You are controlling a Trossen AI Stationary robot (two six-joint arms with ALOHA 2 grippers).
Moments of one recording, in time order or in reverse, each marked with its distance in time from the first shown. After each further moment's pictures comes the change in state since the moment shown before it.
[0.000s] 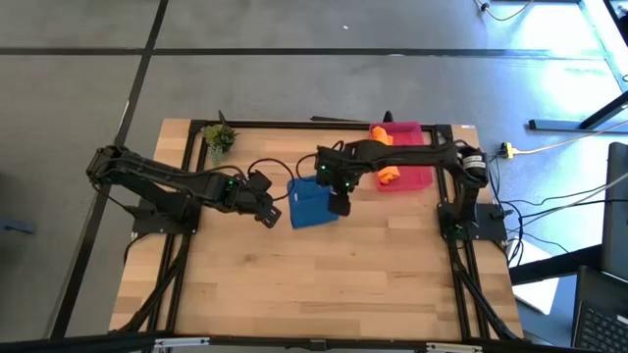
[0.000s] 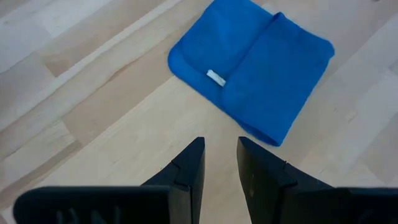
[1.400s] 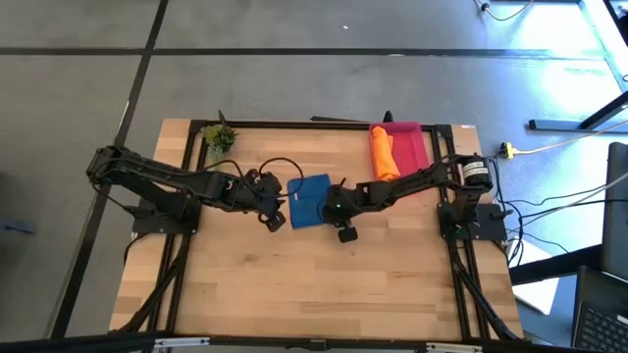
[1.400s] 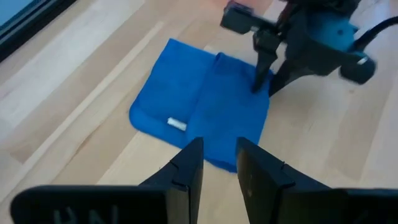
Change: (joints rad) left arm 0.010 0.000 0.000 0.209 0.011 0.333; right arm 0.136 -0.006 -0.576 0.854 0.155 -0.348
